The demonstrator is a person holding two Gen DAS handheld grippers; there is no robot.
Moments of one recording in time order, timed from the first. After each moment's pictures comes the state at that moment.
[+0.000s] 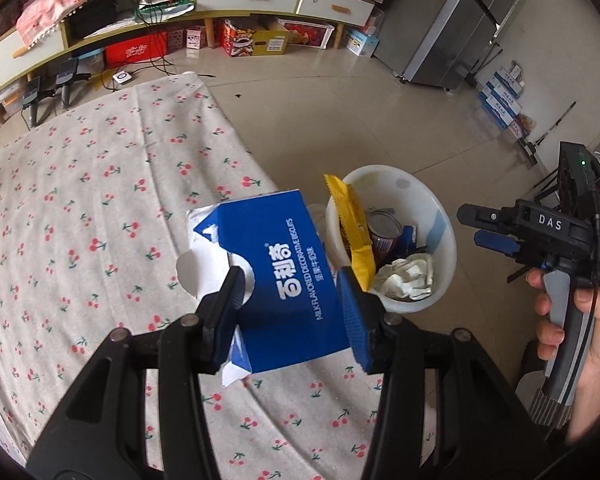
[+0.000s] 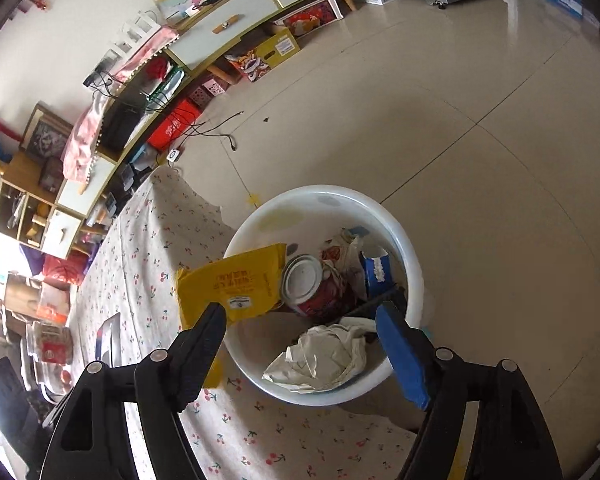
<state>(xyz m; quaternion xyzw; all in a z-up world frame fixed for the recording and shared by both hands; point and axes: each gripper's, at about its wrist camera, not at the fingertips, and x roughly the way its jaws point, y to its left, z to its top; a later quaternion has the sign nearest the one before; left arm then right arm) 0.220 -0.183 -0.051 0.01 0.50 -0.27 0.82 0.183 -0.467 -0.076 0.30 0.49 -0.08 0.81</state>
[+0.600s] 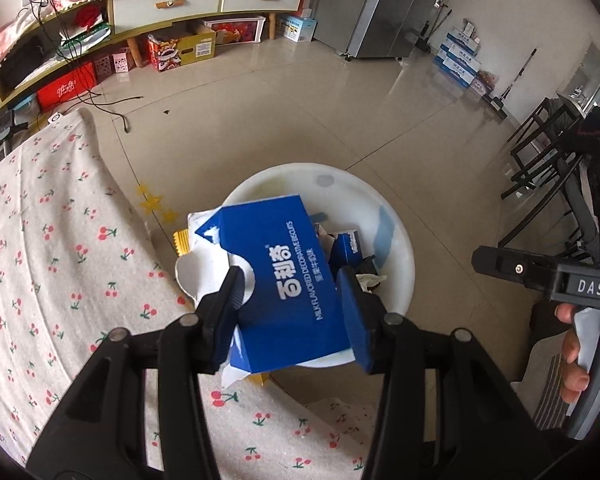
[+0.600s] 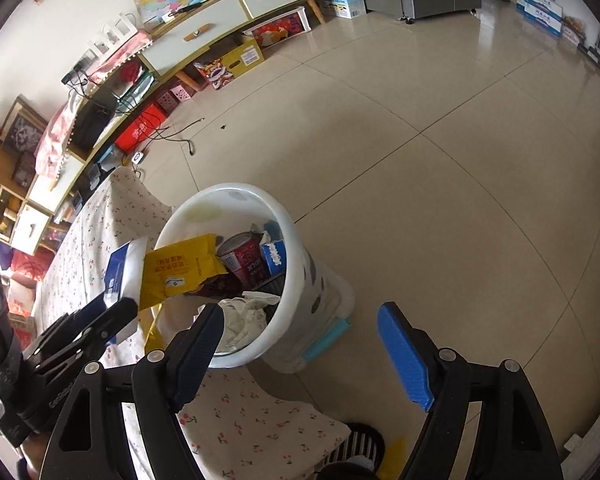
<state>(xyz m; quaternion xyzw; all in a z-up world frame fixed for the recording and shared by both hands) 0.224 -0.287 -0.064 0.07 0.48 -0.34 0.81 0.129 -0.507 -0.070 0.26 0.50 -0.13 0.82</state>
